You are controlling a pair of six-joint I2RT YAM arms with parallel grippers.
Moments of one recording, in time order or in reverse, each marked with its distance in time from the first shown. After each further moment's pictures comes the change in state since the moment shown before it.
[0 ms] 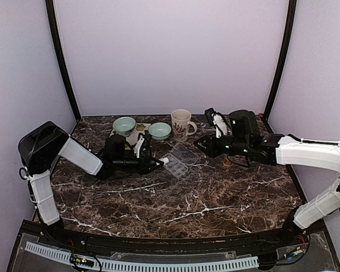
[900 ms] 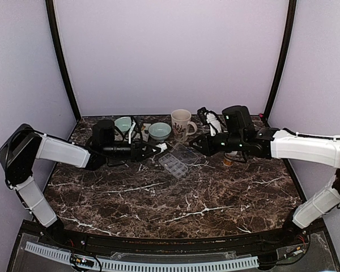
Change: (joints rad) left arm 0.035 -0.235 0.026 -0.100 0.180 -0.080; right arm 0.000 0.074 0.107 -0.090 -0.077 -0.054
